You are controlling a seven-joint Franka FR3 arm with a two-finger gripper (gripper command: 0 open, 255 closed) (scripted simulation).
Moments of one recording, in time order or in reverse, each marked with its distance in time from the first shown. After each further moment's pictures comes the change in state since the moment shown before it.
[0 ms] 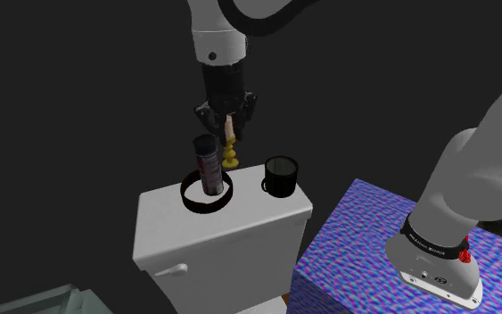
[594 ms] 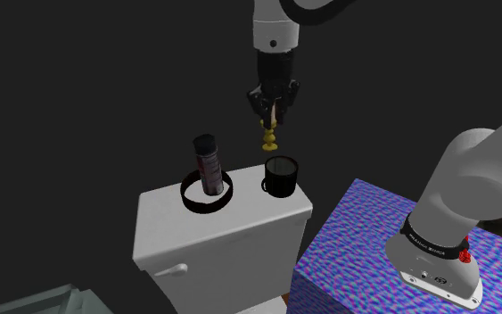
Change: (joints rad) arm -0.041 -0.271 -0.165 -0.247 0.059 -0.019 -0.240
